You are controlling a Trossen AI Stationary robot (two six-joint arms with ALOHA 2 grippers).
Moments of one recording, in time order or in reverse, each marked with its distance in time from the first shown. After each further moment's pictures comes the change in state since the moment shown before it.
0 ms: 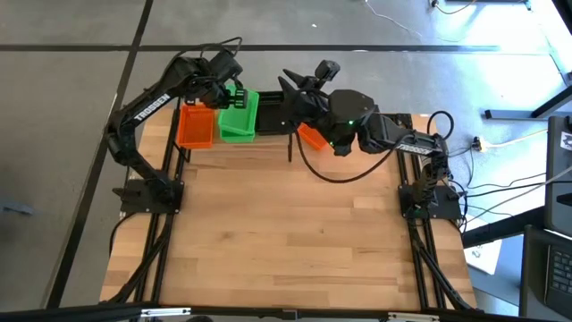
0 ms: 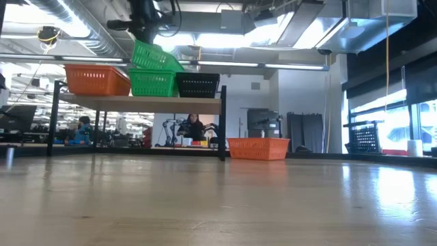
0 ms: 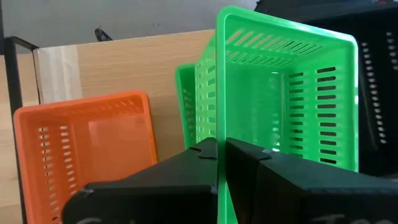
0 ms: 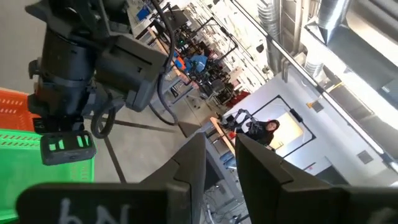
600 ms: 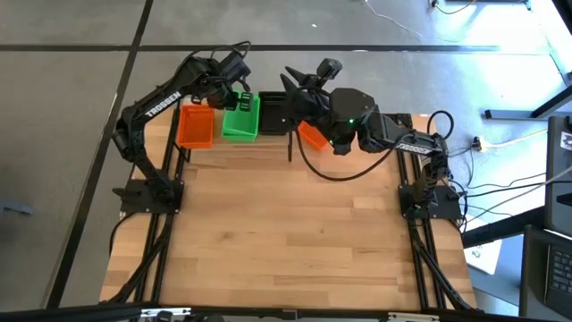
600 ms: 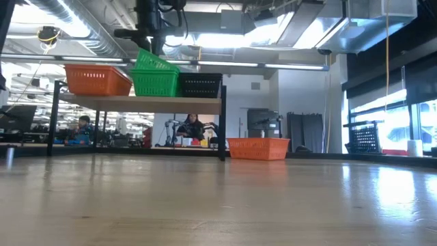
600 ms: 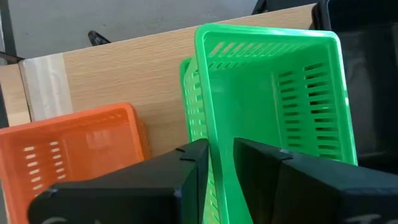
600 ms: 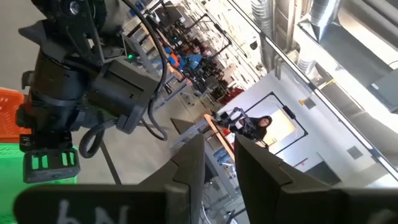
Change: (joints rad) left arm 0.007 0.073 0.000 0.014 0.005 0.068; right arm -0.009 0.000 0.000 0.012 0.027 -0.015
